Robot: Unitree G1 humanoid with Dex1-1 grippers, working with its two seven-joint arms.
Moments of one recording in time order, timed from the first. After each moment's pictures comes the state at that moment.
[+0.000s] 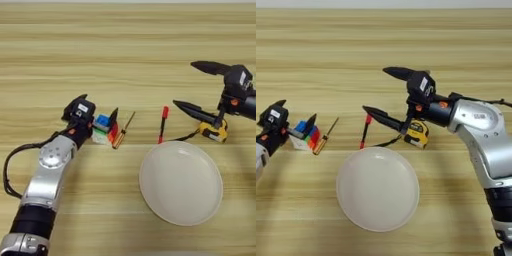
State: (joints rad) left arm -0.17 0.22 0.00 0.23 -0.07 -0.05 -0.36; right arm -0.31 -0.56 0.05 -0.19 0.35 0.19 0.90
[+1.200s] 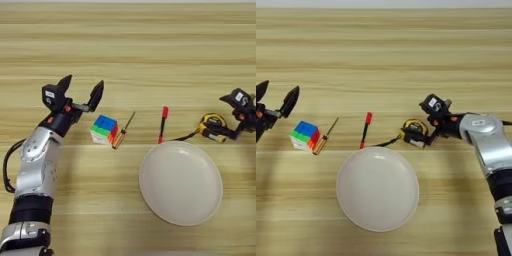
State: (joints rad) left arm -0.23 0.18 0.17 0.30 -0.36 -0.19 -0.55; right arm -0.43 -0.59 0.13 0.41 0.07 0.17 0.88
